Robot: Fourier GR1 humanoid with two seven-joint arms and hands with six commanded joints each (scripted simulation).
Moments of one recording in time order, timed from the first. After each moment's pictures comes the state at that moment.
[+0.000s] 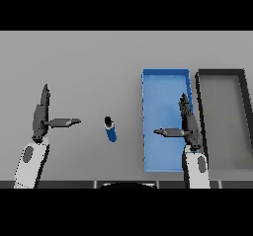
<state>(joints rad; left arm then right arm) -0.11 0.43 -0.16 -1.48 0.24 0.26 0.01 0.00 0.00 0.00 -1.57 0.00 0.00 0.00</state>
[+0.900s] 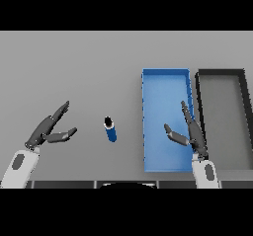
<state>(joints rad) -0.02 0.64 -0.28 -1.55 0.28 -0.20 -0.13 0.10 -0.16 0.09 -1.67 0.15 0.08 -0.05</state>
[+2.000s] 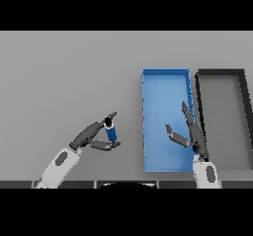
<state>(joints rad) -0.16 0.32 -0.53 -1.44 0.05 -0.15 -0.08 0.12 -0.16 0.08 -1.70 0.13 0.09 -0.05</state>
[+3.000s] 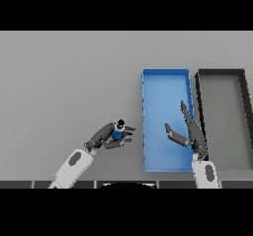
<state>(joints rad) -0.17 0.17 -0.56 -1.40 0.09 -0.15 -0.16 0.11 -0.16 0.09 -1.69 0.15 0.09 -0.05</state>
